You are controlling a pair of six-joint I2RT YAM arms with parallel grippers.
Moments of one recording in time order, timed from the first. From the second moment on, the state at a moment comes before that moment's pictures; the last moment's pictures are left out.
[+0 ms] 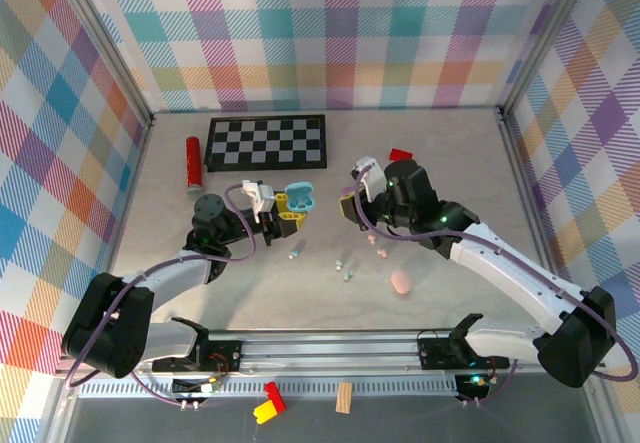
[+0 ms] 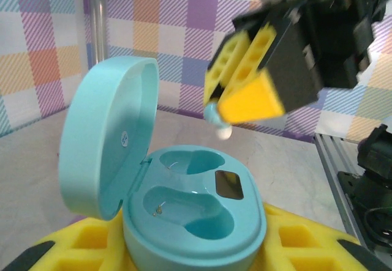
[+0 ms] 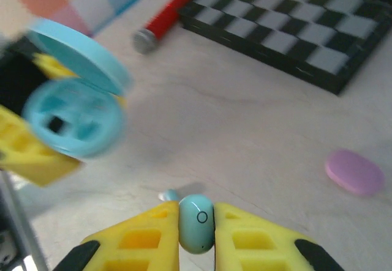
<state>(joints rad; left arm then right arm) -0.36 1.27 0.45 0.87 0.91 -0.12 0.71 1.18 1.03 -0.37 -0.25 0.12</state>
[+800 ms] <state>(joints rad) -0.36 1.25 0.46 0.81 0.96 -0.10 0.76 1.38 1.21 -0.37 -0.48 -0.04</state>
